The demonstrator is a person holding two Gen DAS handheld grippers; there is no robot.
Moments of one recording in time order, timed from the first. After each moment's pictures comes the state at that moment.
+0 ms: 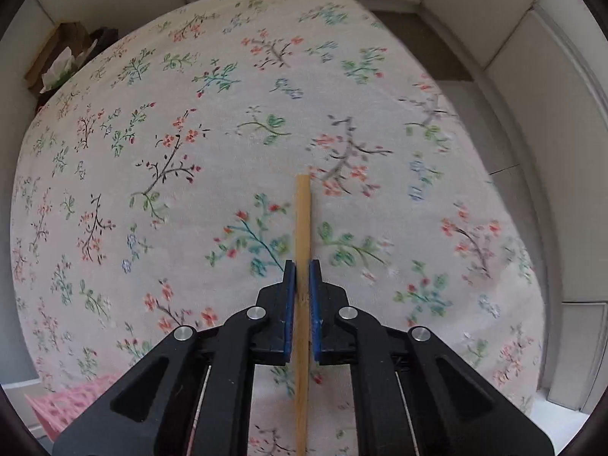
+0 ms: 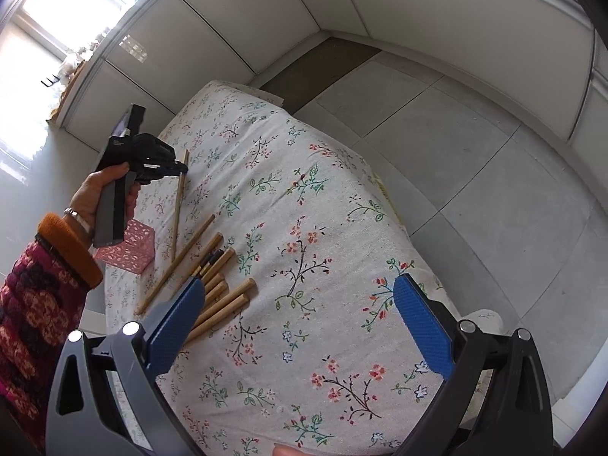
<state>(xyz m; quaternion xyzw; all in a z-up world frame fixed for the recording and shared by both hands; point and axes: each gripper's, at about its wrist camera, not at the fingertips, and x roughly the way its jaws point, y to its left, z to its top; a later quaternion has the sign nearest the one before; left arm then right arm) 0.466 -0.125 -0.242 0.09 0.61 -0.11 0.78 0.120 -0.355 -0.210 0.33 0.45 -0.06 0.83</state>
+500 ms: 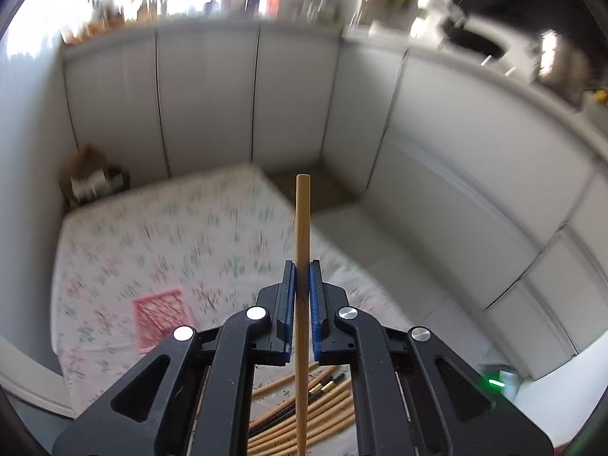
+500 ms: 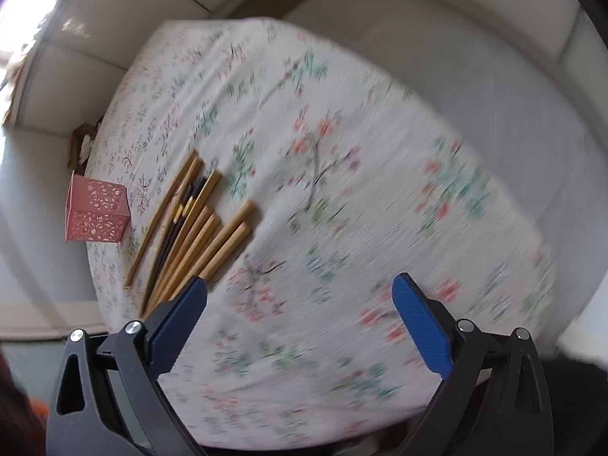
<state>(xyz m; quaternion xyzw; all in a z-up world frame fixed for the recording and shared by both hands) 0.229 -0.067 -0.022 0.03 0.32 -0.25 0.91 0.143 -0.303 -0.247 0.40 0.57 -0.10 0.71</state>
